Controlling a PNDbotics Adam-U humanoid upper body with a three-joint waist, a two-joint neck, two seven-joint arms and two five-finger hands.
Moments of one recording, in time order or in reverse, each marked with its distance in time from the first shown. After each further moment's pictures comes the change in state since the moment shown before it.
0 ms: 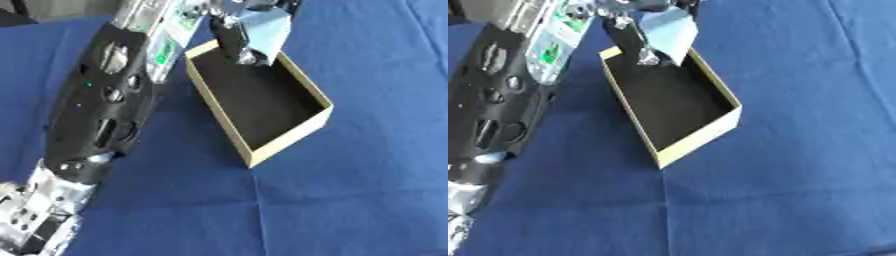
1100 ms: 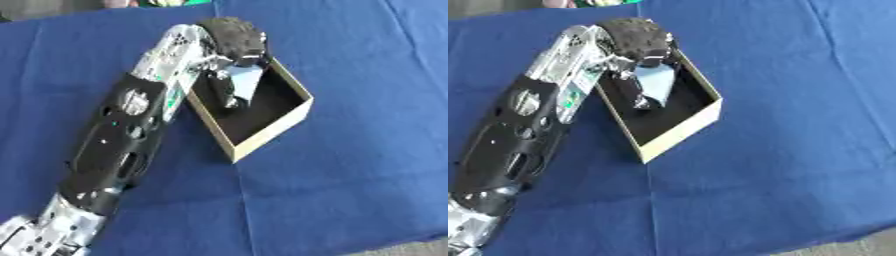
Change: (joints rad) left arm 0.087 -0.067 -0.003 0.124 -0.059 0.061 -0.061; right arm 0.003 0.015 -0.003 0.000 0.014 0.004 -0.009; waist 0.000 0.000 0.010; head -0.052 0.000
